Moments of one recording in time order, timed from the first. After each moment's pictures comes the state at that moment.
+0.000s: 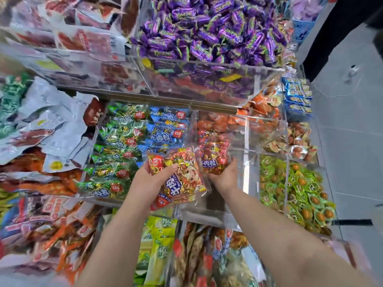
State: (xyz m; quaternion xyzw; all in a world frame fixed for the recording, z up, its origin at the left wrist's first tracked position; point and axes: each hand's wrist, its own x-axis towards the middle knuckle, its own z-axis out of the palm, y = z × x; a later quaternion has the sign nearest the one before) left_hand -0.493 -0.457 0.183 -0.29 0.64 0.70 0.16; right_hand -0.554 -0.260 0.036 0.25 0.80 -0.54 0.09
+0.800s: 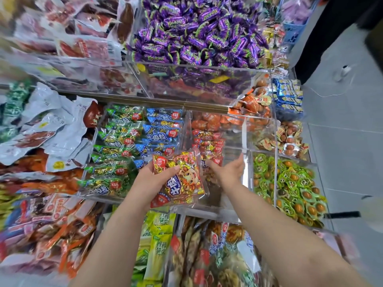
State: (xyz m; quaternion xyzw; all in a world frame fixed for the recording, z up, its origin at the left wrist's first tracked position) left_hand -0.489 -0.450 0.183 -0.26 0.67 0.66 0.21; right_hand -0.546 -0.251 0.080 0.33 0.81 -0.48 0.08
